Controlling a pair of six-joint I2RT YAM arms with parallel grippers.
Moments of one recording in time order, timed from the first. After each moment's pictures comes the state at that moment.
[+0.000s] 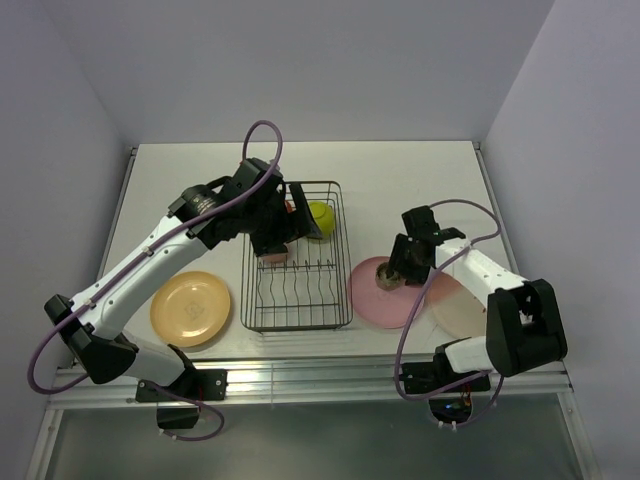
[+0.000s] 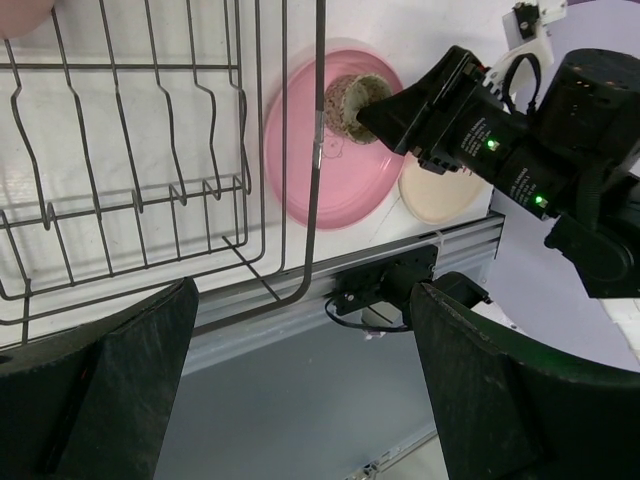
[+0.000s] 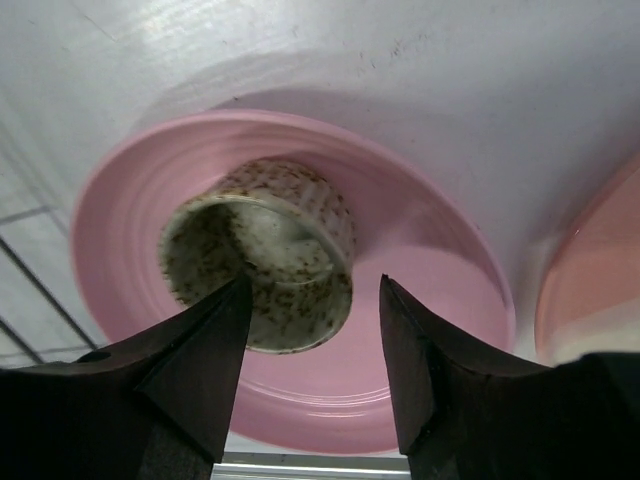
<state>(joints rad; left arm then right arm) -0.79 1.42 1.61 -1.03 0.05 -1.01 0.25 1.35 0.79 -0.64 0.01 0.61</state>
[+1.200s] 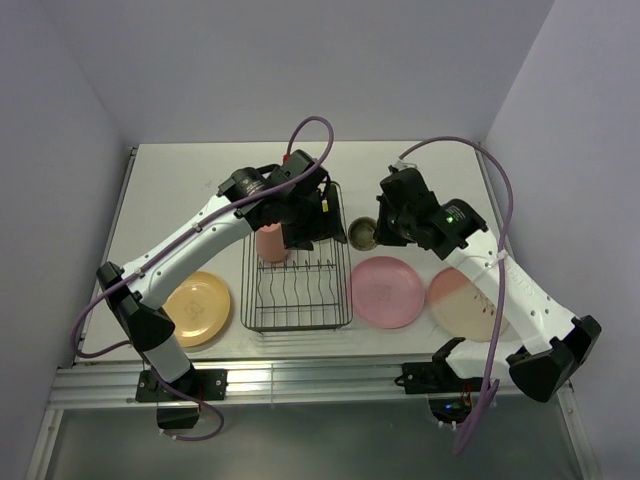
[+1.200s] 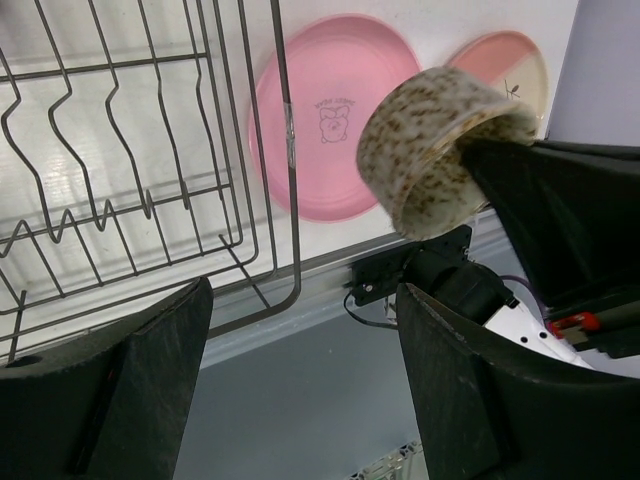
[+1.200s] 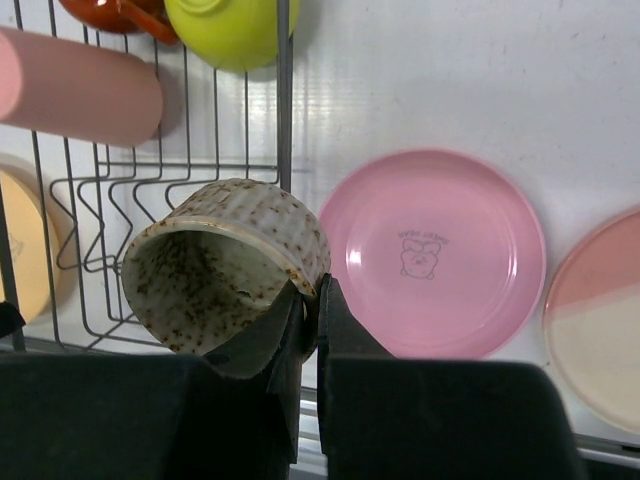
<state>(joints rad) -0.89 1.68 1.88 -1.15 0.03 -0.95 0.60 1.21 1.34 -0.99 0.21 0.57</state>
